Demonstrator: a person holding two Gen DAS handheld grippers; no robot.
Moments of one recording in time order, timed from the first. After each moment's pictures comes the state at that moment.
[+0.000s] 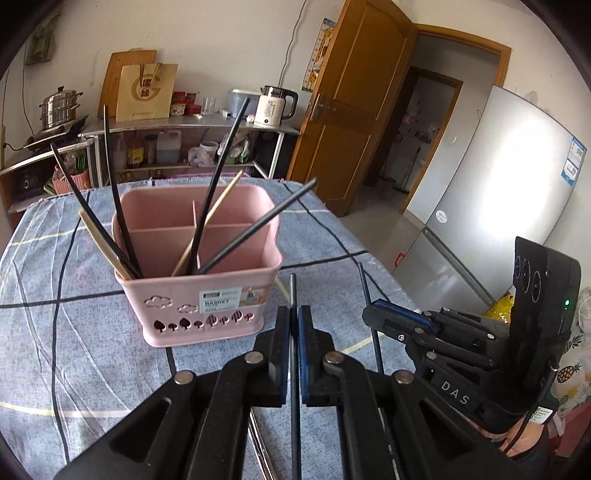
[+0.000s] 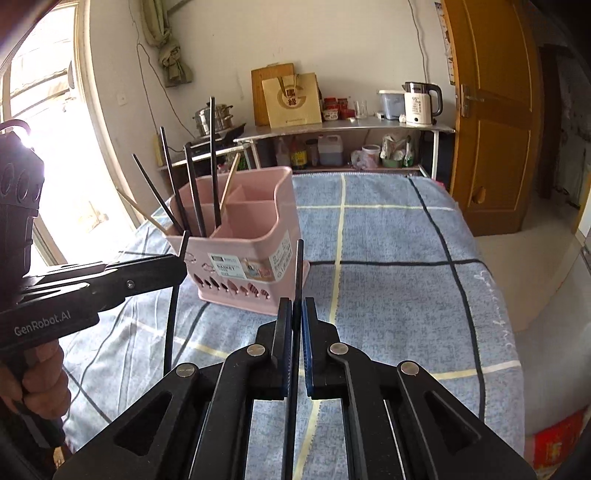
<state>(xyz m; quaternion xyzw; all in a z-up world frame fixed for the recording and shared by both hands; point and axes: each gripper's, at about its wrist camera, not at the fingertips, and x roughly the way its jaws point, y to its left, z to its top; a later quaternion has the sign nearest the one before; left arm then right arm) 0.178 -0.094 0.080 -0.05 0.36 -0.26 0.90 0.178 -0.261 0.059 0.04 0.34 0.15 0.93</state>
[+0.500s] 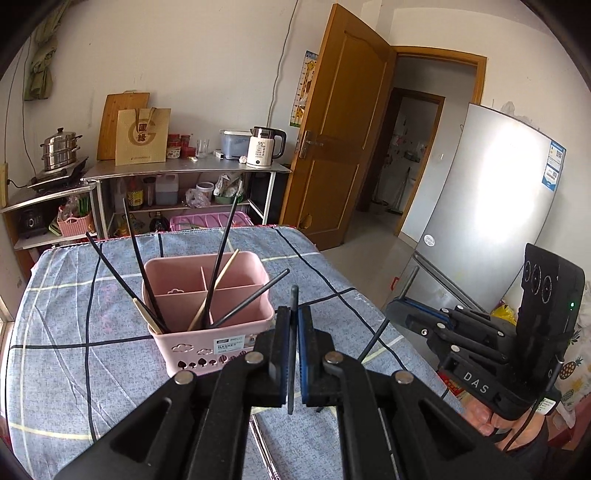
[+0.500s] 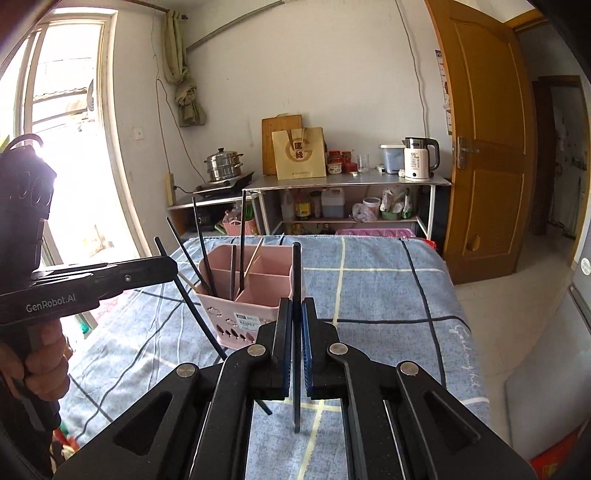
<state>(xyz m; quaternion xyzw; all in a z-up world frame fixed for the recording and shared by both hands) 0.156 -0.071 0.138 -0.04 0.30 -0.27 0.92 0.145 -0.266 0.119 0.03 0.25 0.15 0.96</state>
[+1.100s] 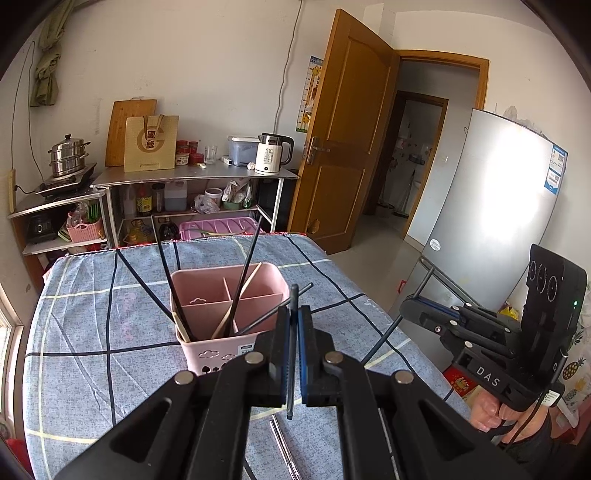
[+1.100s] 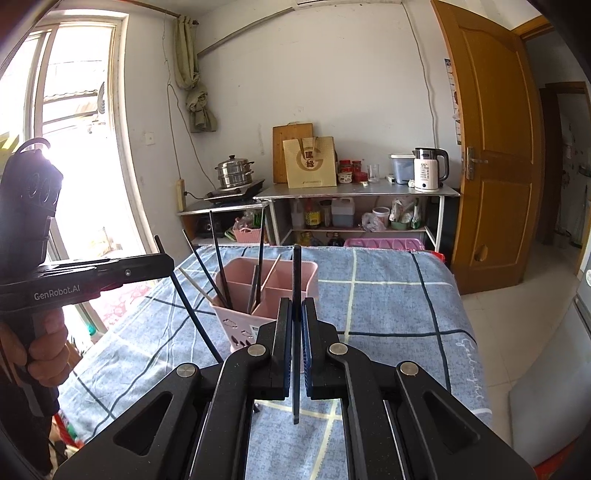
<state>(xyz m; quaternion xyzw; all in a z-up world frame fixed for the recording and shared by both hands) 0.151 -0.043 0.157 -0.03 0.29 -0.25 0.92 0.144 -0.256 0.134 0.02 0.23 0.17 0.96</state>
